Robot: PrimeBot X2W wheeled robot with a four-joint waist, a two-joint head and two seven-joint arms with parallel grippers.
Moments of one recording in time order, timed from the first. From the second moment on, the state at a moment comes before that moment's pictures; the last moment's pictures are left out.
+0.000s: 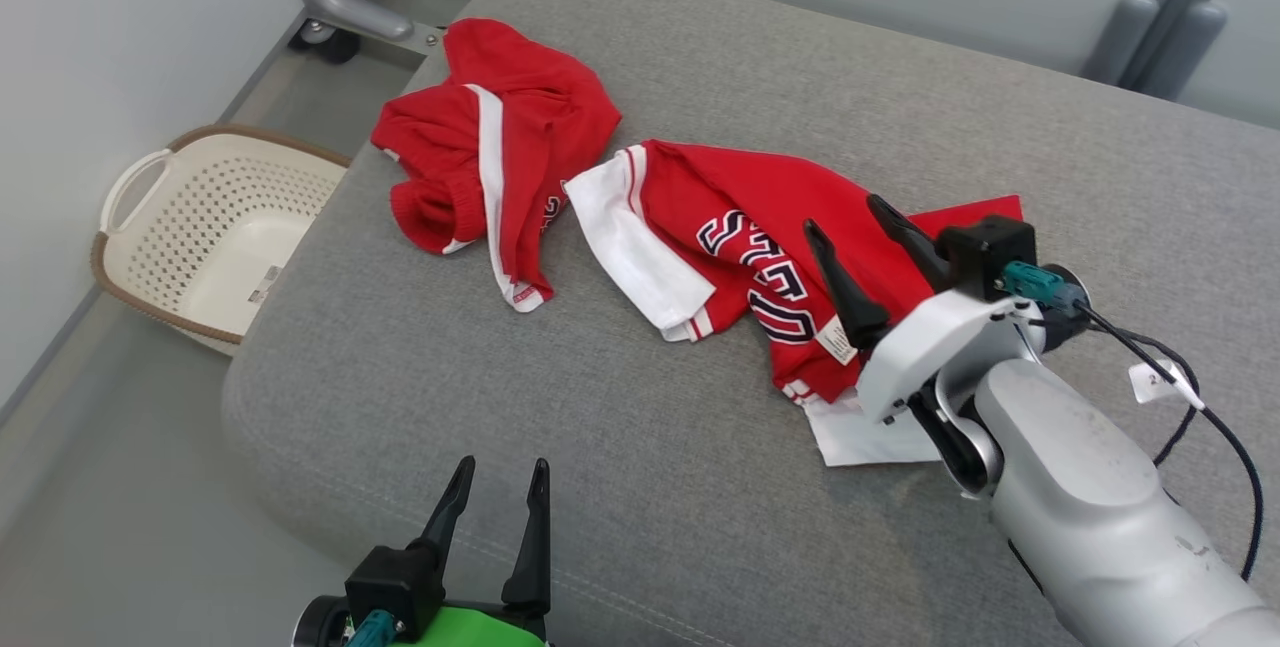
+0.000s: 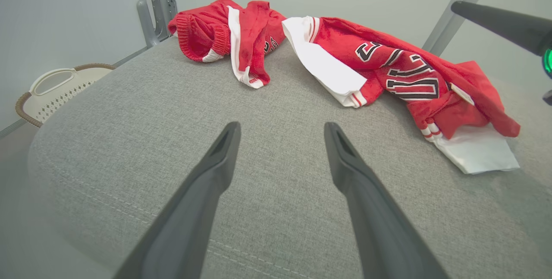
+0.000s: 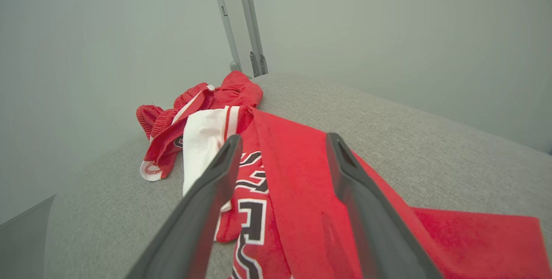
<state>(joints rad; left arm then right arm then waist) 0.03 0.05 -0.36 0.22 -0.32 0.01 -0.26 -0.64 -0.18 0.51 0.70 0.46 0.13 -0.26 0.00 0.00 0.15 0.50</state>
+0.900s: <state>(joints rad) 0.01 0.05 -0.37 0.21 -0.29 0.00 -0.26 -0.38 -0.23 0.44 0.62 0.35 0.13 -0.26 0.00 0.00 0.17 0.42</state>
